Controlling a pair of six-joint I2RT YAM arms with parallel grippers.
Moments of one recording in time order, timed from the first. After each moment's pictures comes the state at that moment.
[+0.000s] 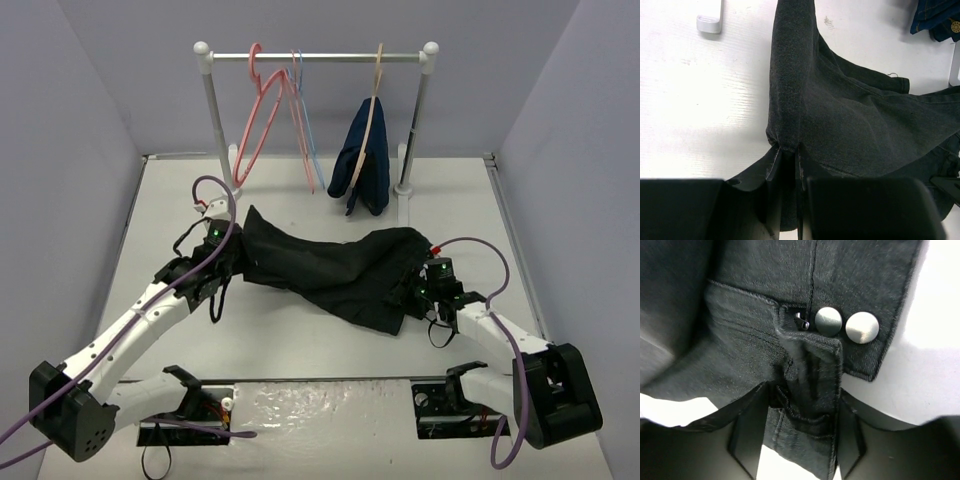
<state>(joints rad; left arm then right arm) -0.54 1.08 0.92 -0.52 -0.30 -0.66 0.25 1.12 0.35 -0.12 -0.25 0.76</state>
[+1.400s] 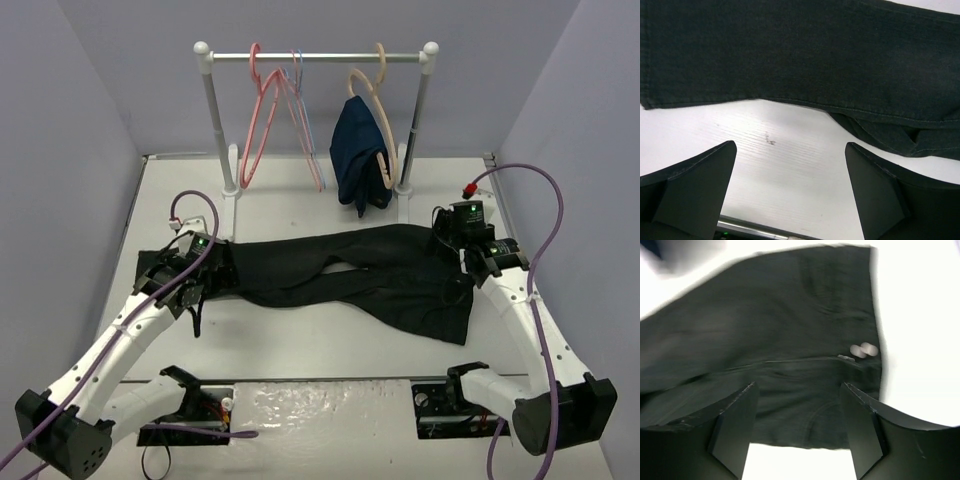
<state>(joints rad) -0.48 0.98 0.94 -0.91 -0.45 -0.62 0.19 1.10 1.01 -0.77 0.30 0.44</state>
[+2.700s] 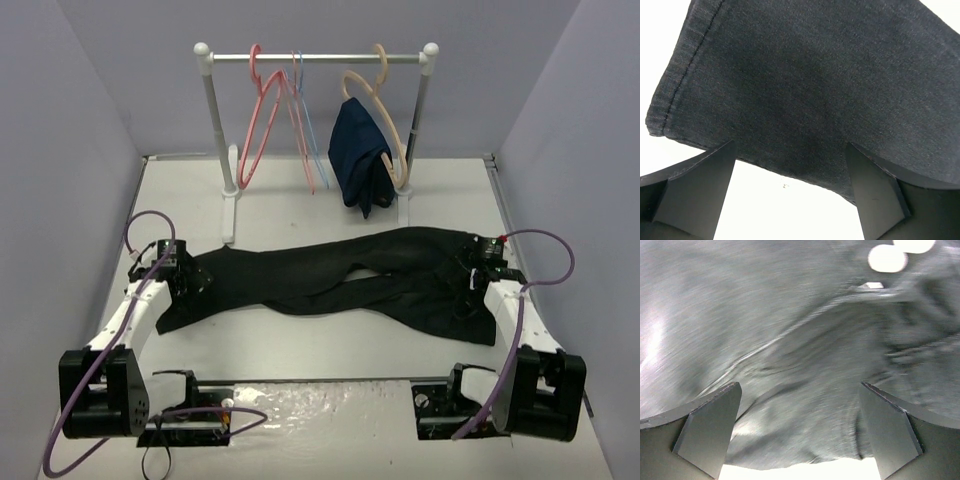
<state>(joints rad) 0.03 1.18 0.69 -0.62 -0.21 -0.78 -0.15 1.14 0.61 -0.50 0.01 0.66</state>
